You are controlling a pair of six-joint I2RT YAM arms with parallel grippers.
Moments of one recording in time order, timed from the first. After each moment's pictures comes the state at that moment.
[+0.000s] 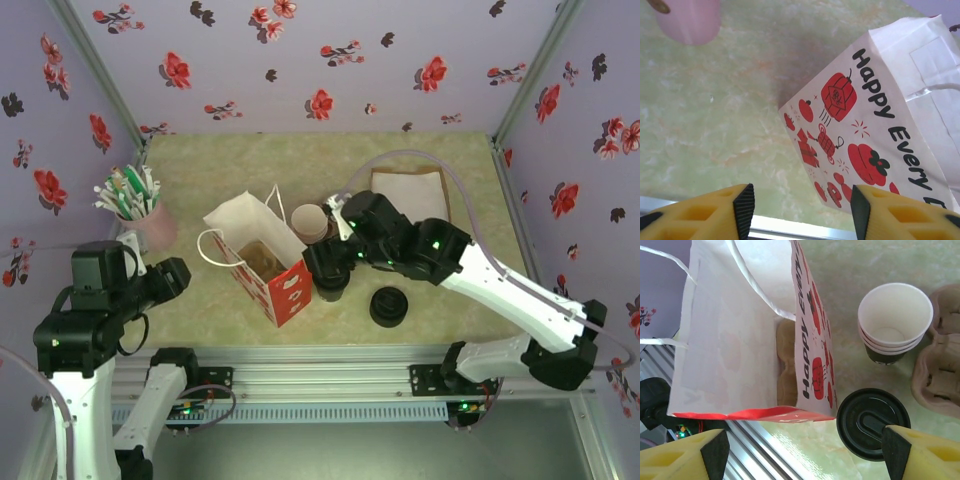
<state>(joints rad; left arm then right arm) -0.06 0.65 1.28 -1.43 0.12 -0.44 1.04 1.25 1.42 -0.90 0.00 0.46</state>
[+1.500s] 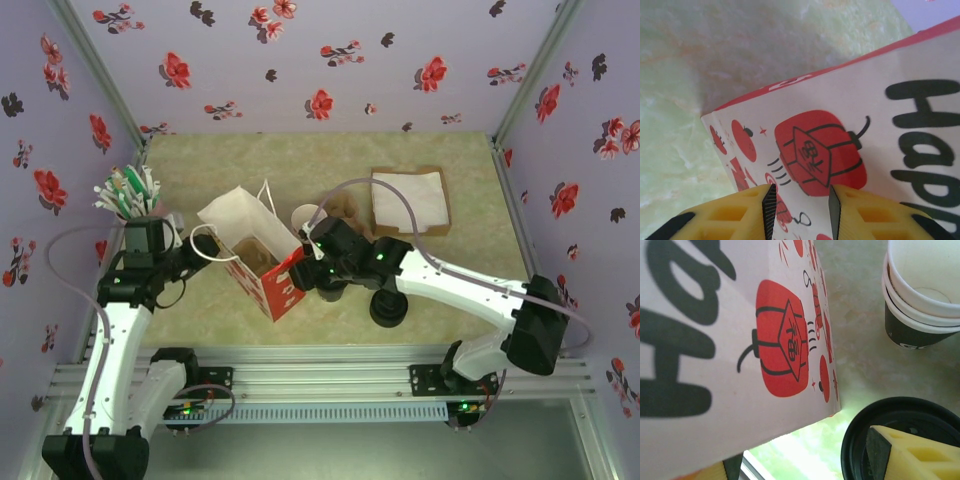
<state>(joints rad) -0.06 0.81 0.83 -0.80 0.35 -0.64 1.05 1.42 1.16 -0.57 -0.02 0.45</state>
